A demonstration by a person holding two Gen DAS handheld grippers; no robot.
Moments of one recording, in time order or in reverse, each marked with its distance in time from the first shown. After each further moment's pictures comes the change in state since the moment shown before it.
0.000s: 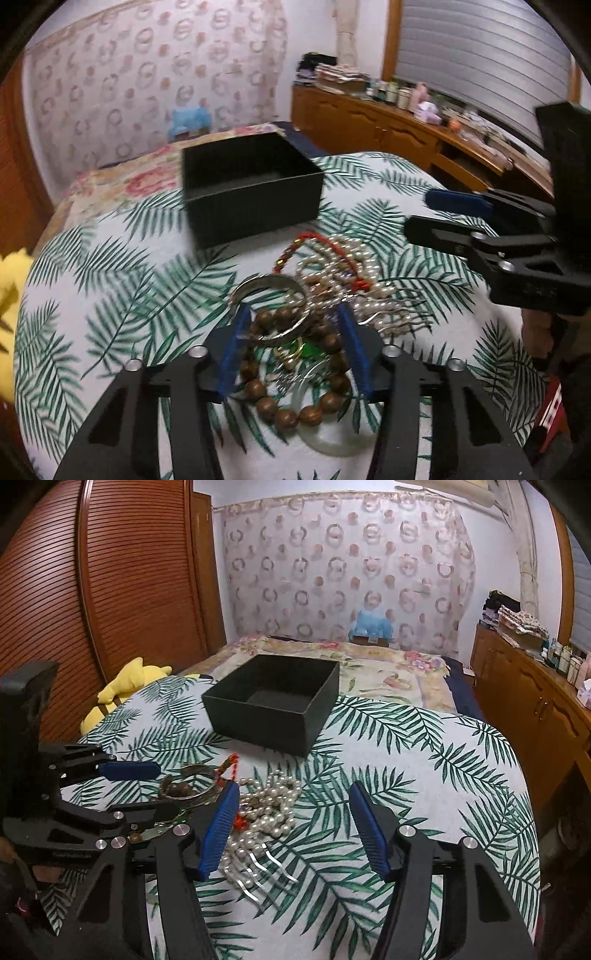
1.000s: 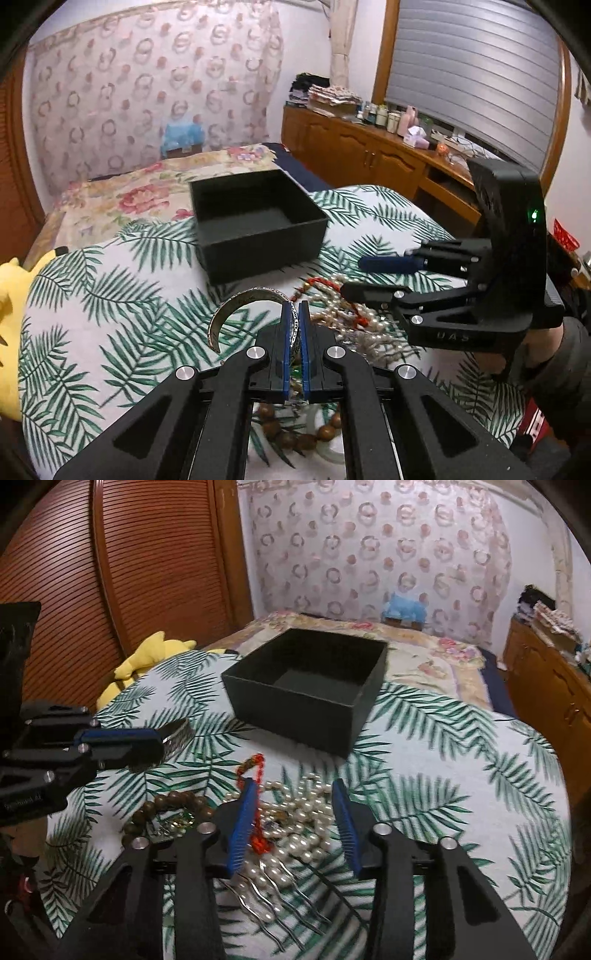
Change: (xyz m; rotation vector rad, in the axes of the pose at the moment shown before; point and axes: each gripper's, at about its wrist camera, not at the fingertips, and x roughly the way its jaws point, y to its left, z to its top) left arm -0.022 0.025 0.020 -0.036 -0.079 -0.052; right arm 0.049 0.016 0.015 -0.049 0.108 0.148
